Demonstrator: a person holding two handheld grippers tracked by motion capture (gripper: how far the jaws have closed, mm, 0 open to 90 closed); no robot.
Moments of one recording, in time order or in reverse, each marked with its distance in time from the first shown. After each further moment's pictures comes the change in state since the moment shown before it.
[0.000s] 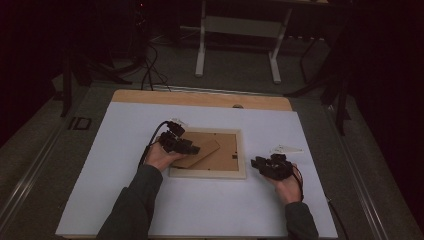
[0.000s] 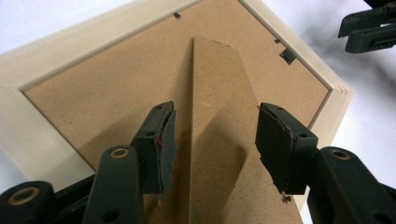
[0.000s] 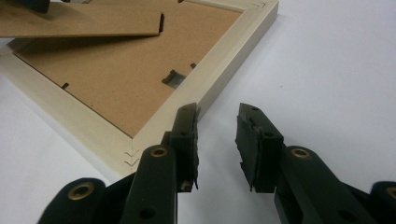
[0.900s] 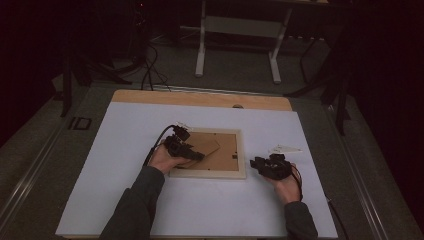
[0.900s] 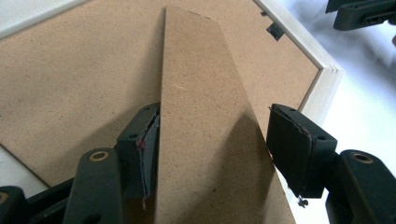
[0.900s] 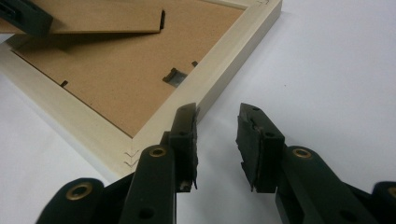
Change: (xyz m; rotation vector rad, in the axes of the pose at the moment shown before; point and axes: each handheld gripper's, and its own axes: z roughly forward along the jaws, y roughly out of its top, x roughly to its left) left arm -0.005 -0.003 0.018 0.077 -0.062 0.014; right arm 0.001 0.000 0.003 0.010 0.005 -0.002
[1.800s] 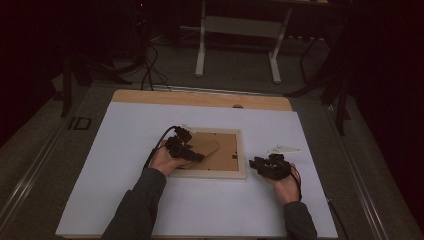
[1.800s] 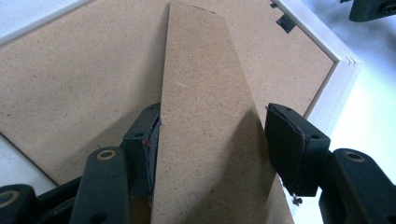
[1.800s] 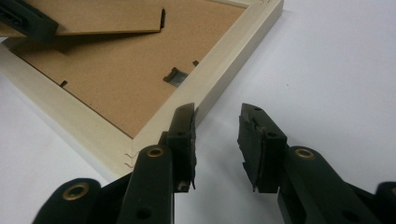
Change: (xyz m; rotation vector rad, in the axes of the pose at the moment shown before) left arm -0.009 0.000 0.001 0.011 0.072 0.030; right arm 0.001 0.000 0.002 0.002 -0.002 0.002
